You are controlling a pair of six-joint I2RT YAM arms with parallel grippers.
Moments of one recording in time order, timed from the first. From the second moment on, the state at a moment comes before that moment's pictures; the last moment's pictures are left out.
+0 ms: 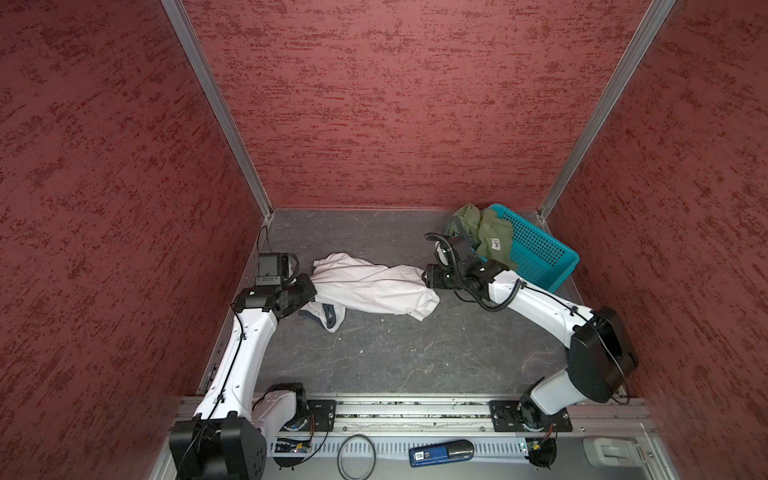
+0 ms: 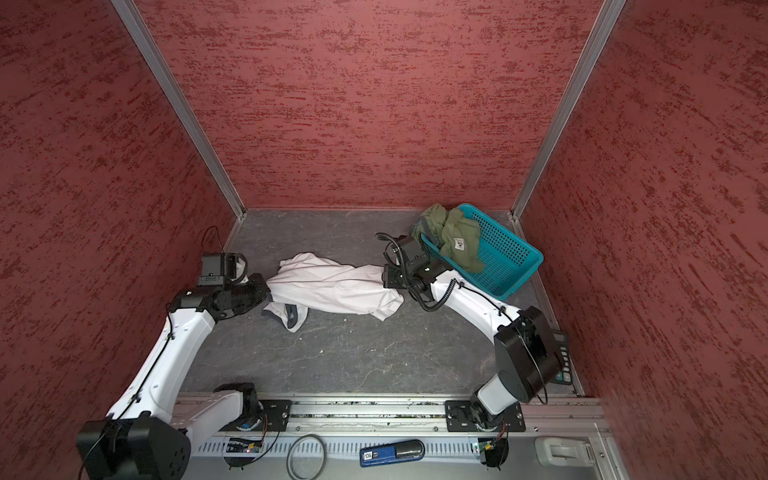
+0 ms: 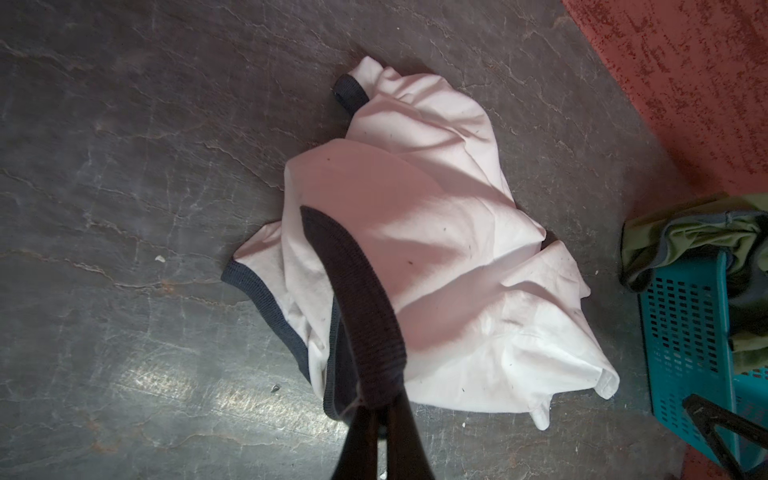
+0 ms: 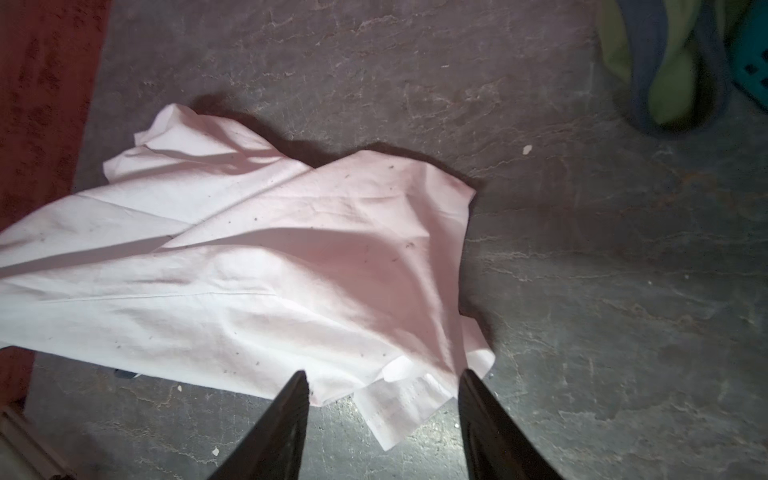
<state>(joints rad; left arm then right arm) 0.07 1.04 0.89 -0.81 0.19 -0.57 0.56 1.52 1.11 -0.45 -0.09 0.57</state>
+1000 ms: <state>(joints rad) 0.08 1.04 0.85 -0.79 0.21 -0.59 0.45 1.60 0.74 0.12 -0.41 0.77</state>
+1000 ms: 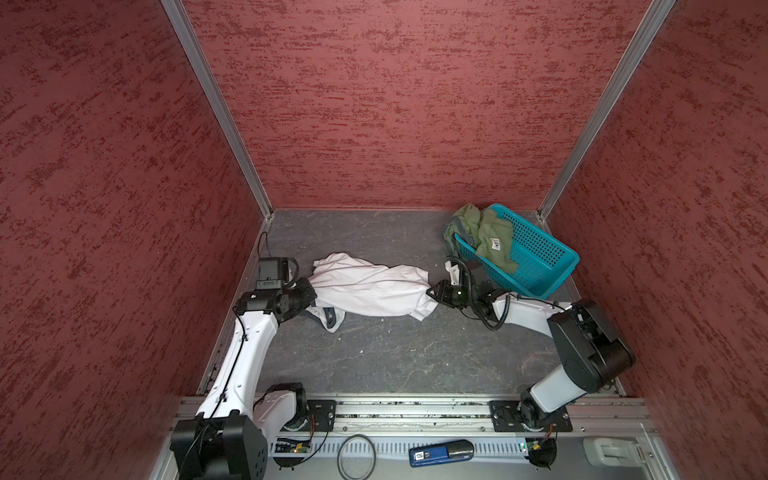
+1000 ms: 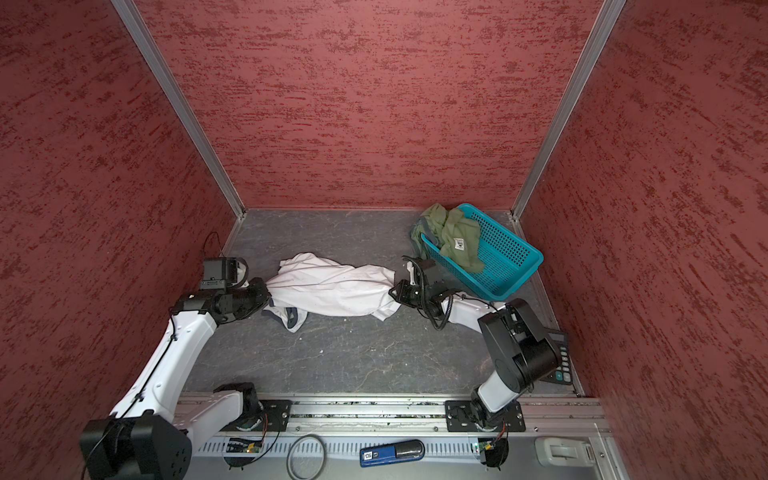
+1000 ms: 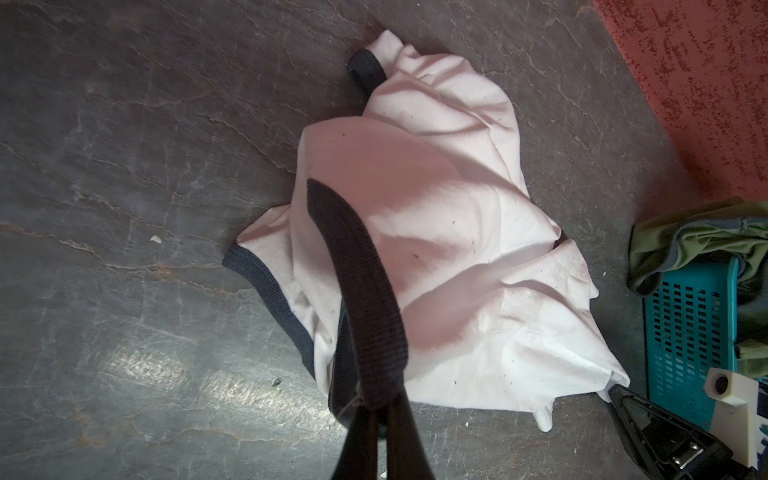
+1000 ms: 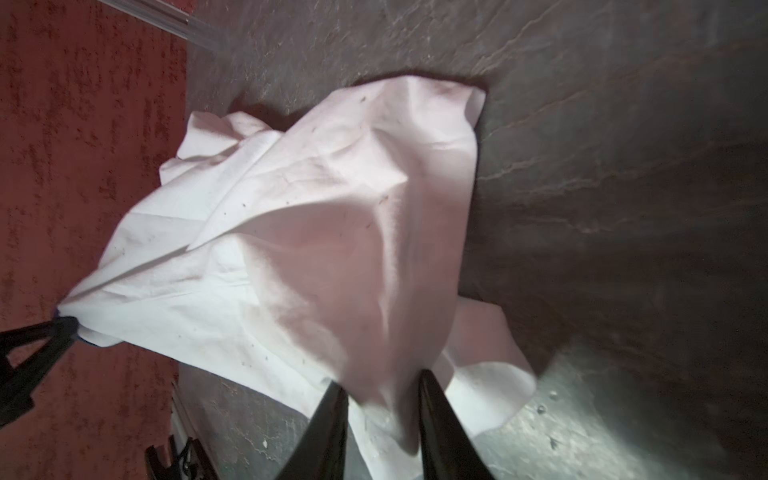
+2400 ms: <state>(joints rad) 0.22 1.43 1.76 -1.02 0.47 -0.52 0.42 1.46 1.78 -0.65 -0.05 0.40</state>
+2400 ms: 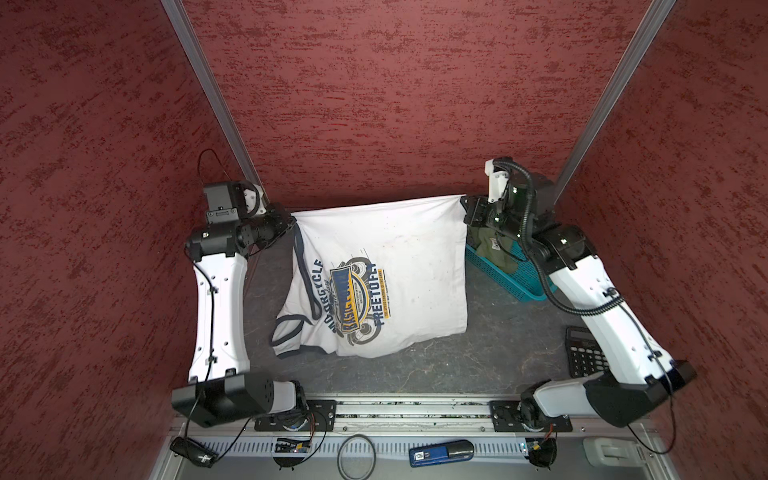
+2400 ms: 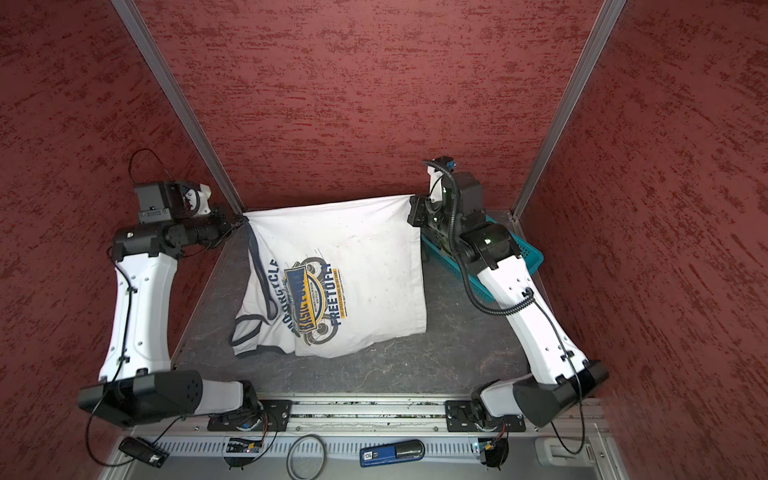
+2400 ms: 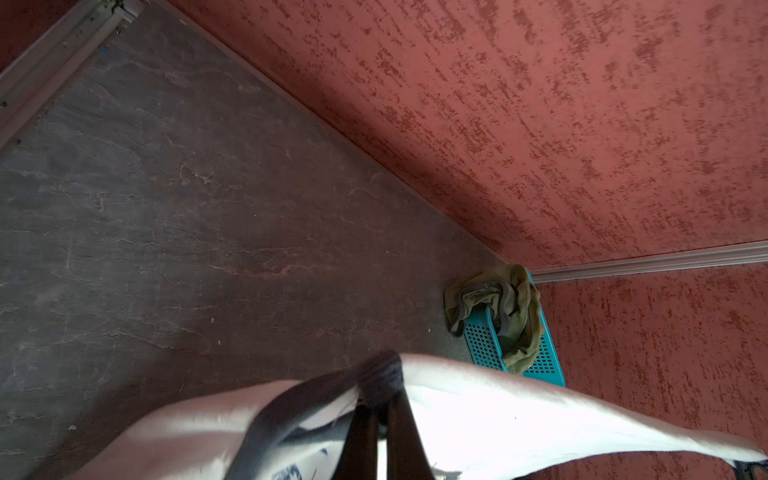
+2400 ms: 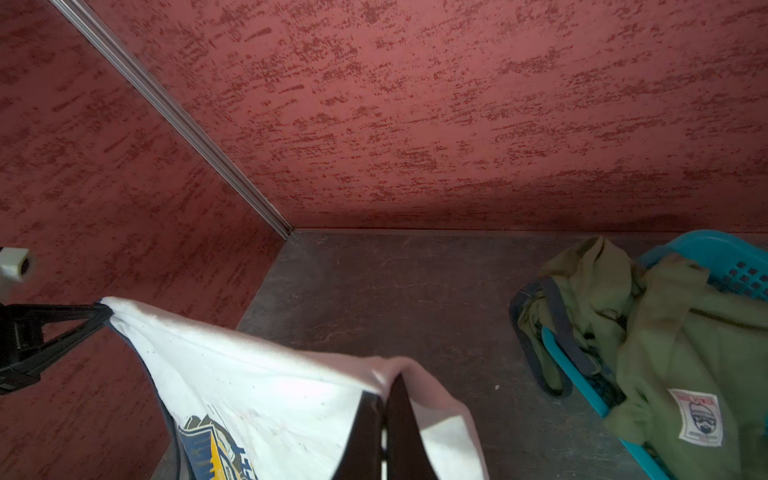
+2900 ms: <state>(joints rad) 0.24 1.82 2.58 -1.04 0.57 -0.54 0.36 1.88 2.60 -0.76 -0.07 0.30</state>
